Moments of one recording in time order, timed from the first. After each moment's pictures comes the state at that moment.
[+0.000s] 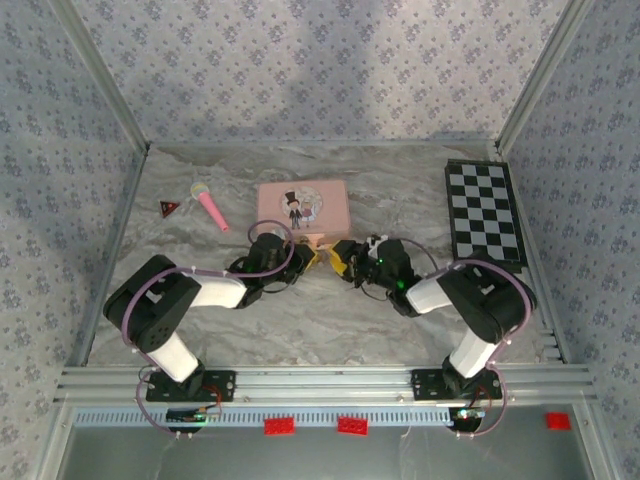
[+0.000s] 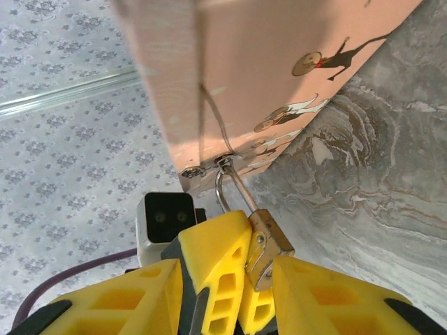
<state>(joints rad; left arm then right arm) -0.69 1.62 0.56 0.58 0.17 -1.43 0.61 1.65 0.43 0.94 -0.35 1.64</state>
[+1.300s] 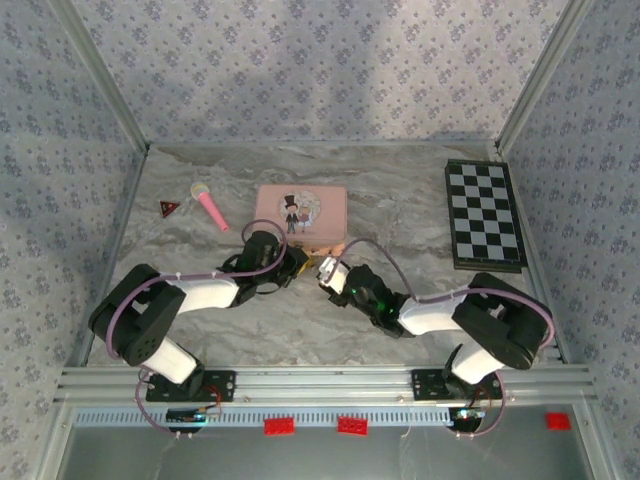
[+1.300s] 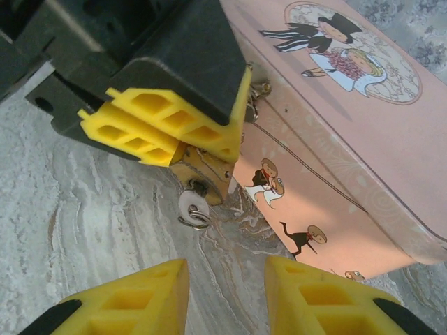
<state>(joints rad) -0.66 1.53 0.56 0.40 0.22 -1.42 0.95 1.54 0.44 0.67 0.23 -0.31</state>
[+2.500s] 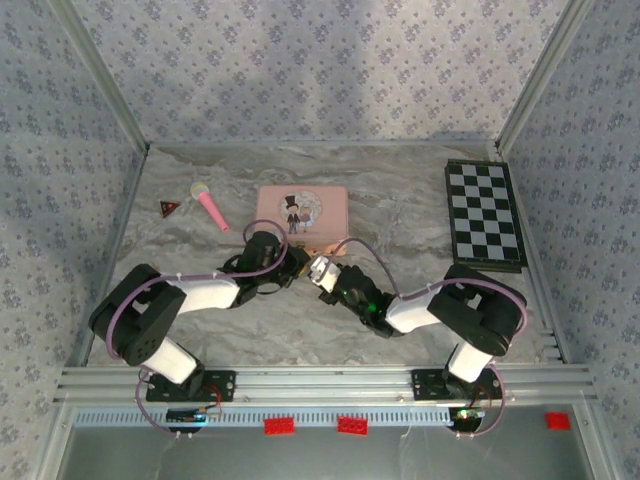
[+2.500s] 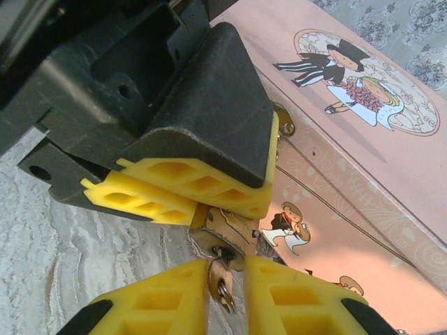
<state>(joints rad) -0.67 1.53 0.56 0.41 0.22 -1.43 0.98 1.67 0.48 0.81 0.27 -0.27</state>
